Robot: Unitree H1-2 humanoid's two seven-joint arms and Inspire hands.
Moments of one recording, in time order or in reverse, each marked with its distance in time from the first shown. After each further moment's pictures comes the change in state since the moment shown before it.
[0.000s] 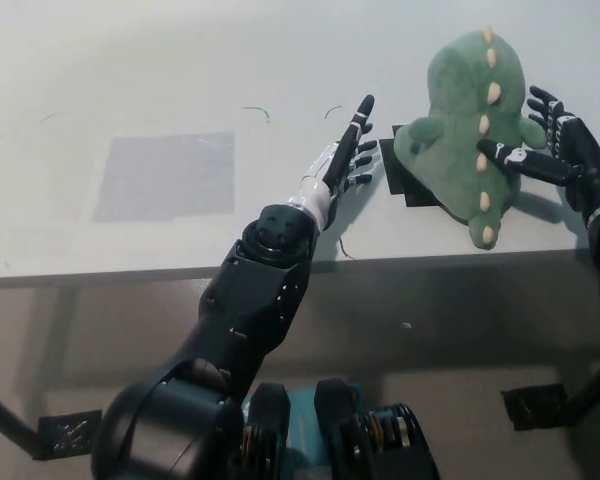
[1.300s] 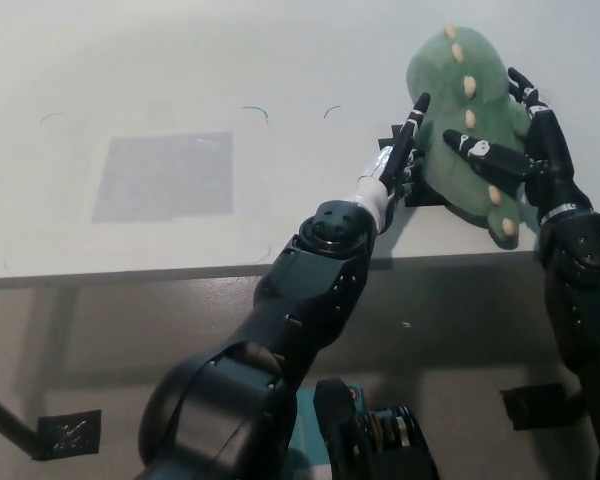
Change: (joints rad) left_arm -0.109 -0.103 0.065 0.140 -0.042 0.014 0.028; right_arm 0.016 0.132 -0.062 -0.069 0.000 -0.063 -0.097
